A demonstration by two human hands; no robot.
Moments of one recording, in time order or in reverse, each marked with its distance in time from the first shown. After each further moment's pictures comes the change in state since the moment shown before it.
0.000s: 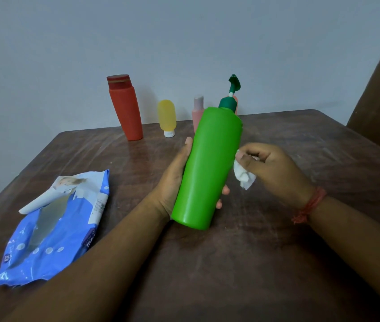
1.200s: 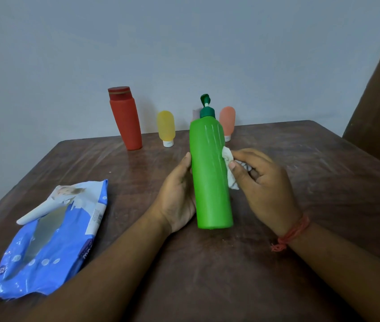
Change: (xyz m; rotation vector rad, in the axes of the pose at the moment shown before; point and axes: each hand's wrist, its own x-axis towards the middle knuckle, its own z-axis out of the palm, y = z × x) left_hand 0.007 -0.007 0.012 -0.022 0.299 0.172; right_hand -0.007 -0.003 0.024 -0.206 0.331 -0.273
